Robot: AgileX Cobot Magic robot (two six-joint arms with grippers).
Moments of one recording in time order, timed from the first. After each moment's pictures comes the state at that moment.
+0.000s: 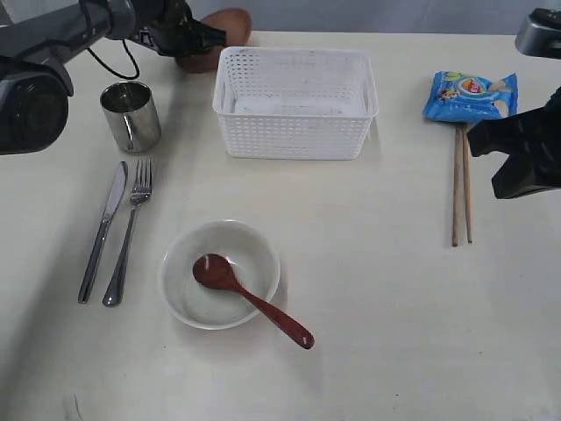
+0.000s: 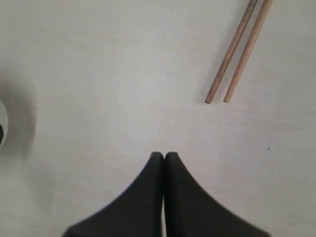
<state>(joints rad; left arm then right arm) -0.32 2.69 -2.41 0.37 0.77 -0.53 0.15 1.24 -0.86 0.21 1.00 -0.06</state>
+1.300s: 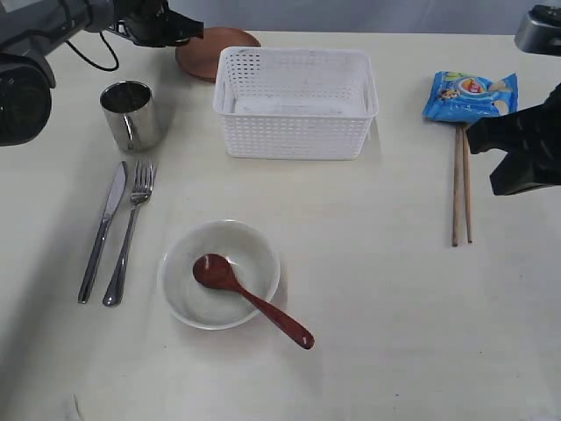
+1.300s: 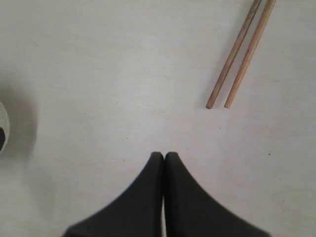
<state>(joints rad) -0.27 2.68 -2.41 0.41 0.76 -0.51 0.15 1.24 -0.86 0.21 0.99 -0.07</state>
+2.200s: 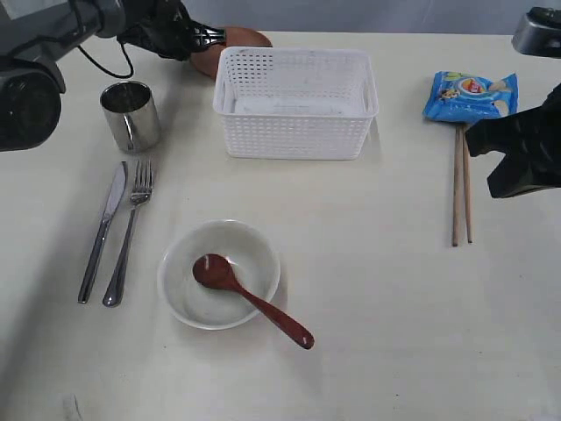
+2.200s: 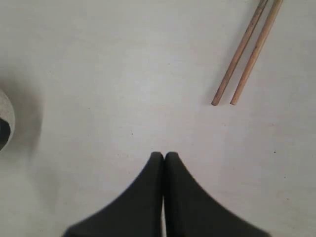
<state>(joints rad) -0.29 2.69 -2.41 0.21 0.74 -0.41 0.15 1.24 -0.86 0.23 1.00 -0.09</state>
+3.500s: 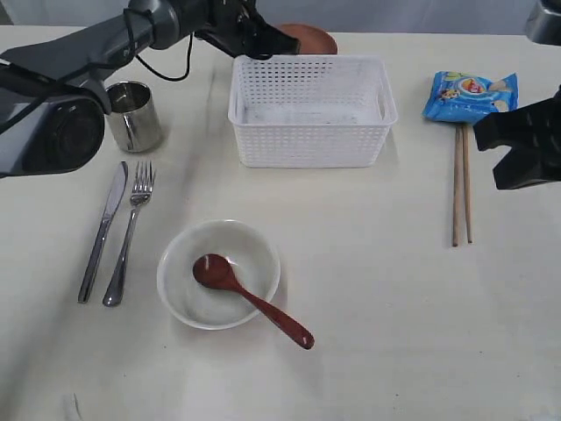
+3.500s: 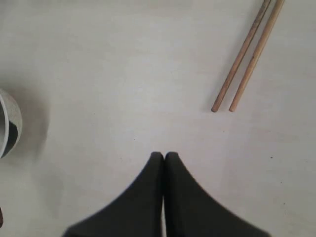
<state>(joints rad) -0.43 2.72 -2.51 -0.06 0.69 -0.08 0.15 1.19 -0.86 0.23 1.00 -0.09</state>
